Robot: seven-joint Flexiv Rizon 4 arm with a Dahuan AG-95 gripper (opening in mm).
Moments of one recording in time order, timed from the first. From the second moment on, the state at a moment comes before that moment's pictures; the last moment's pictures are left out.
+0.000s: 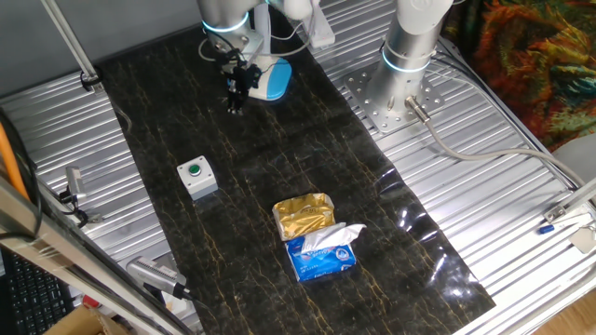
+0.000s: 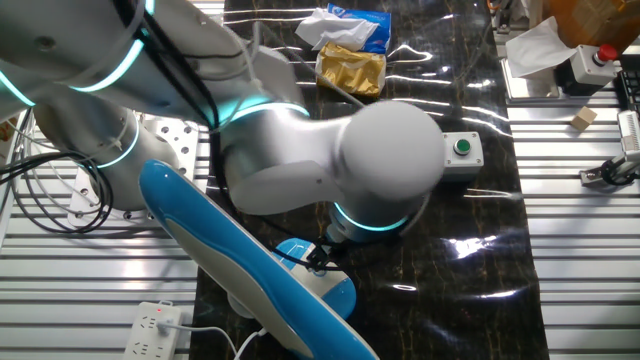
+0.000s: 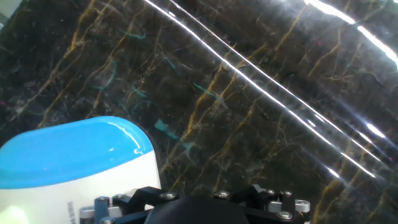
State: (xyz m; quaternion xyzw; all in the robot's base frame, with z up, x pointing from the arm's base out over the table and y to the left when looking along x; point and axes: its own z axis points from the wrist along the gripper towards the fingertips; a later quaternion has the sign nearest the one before) arm 0.403 -0.151 0.021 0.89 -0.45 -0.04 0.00
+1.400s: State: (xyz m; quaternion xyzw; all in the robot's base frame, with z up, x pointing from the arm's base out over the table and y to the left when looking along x) arm 0.408 -0.157 0.028 0.89 -0.45 -0.04 0.00
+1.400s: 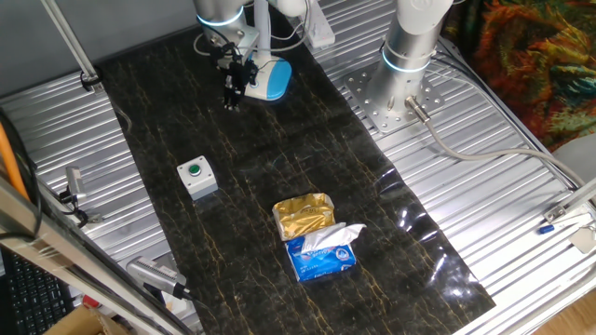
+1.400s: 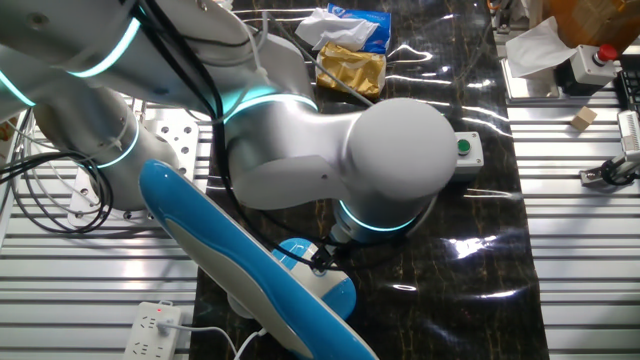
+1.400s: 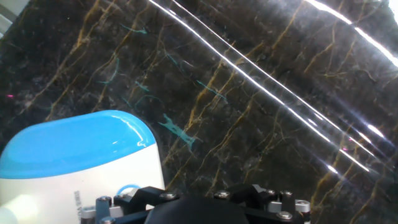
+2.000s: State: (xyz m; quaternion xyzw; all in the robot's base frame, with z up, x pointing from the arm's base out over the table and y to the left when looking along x) arm 0.405 -0.165 0.017 0.88 -0.46 -0.05 -0.01
